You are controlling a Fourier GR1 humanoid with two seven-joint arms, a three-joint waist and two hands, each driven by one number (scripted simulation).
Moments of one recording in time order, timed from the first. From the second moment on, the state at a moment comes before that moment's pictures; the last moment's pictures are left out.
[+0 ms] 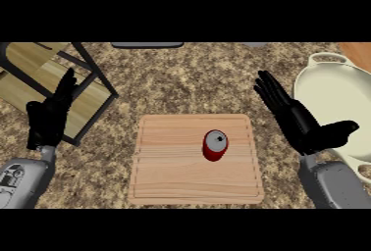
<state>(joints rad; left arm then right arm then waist) -0.28 0.45 -0.14 -1.35 0.14 0.25 0.07 -0.28 -0.28 0.18 -1.51 -0.28 0.09 -0.01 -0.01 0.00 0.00</state>
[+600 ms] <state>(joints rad) -0.28 0.39 -0.20 -1.47 -0.03 0.50 0.35 -0.57 -0.47 0.16 -1.43 -0.27 0.48 -0.19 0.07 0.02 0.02</state>
